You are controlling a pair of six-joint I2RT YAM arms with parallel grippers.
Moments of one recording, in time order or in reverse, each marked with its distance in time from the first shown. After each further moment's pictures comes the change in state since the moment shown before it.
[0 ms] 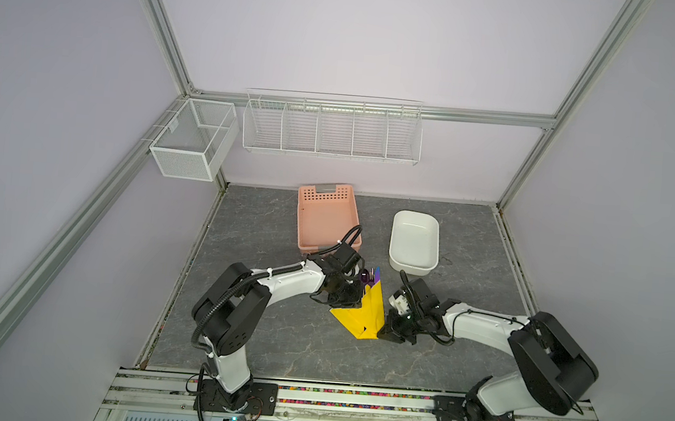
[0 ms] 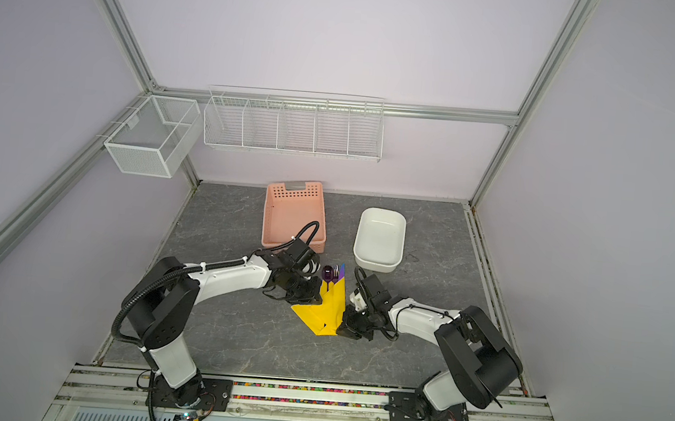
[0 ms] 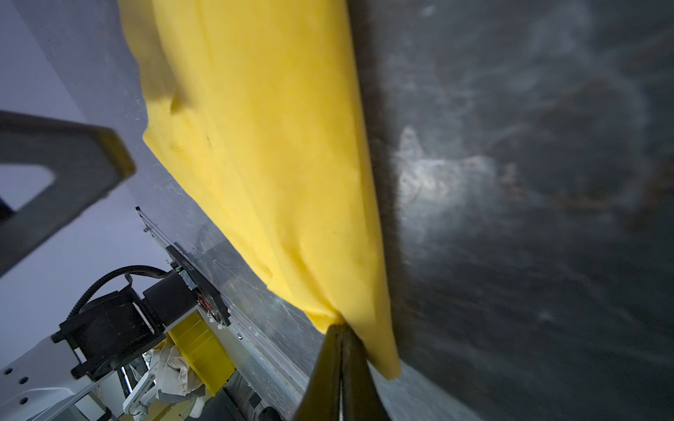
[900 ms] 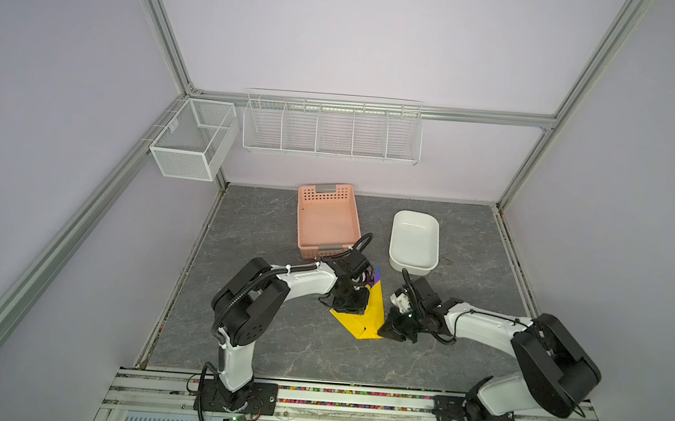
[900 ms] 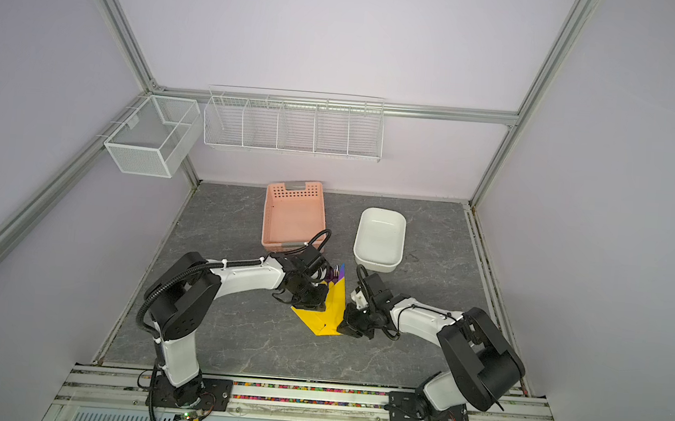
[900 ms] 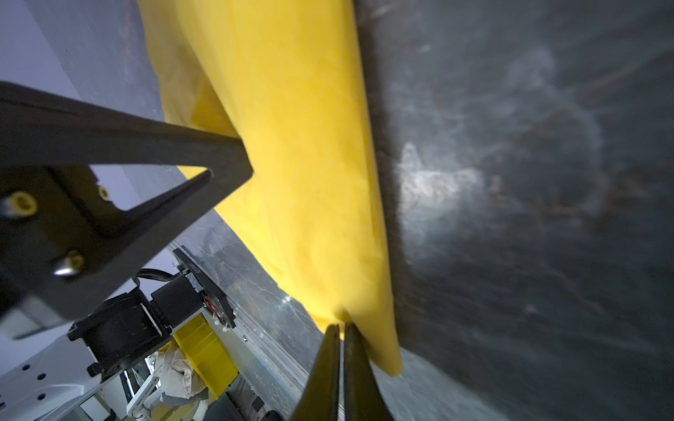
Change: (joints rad) left arm -0.035 0.123 0.030 -0.023 -0.043 0.052; right arm -0.022 -0.019 0.009 -0.001 -0.001 0.005
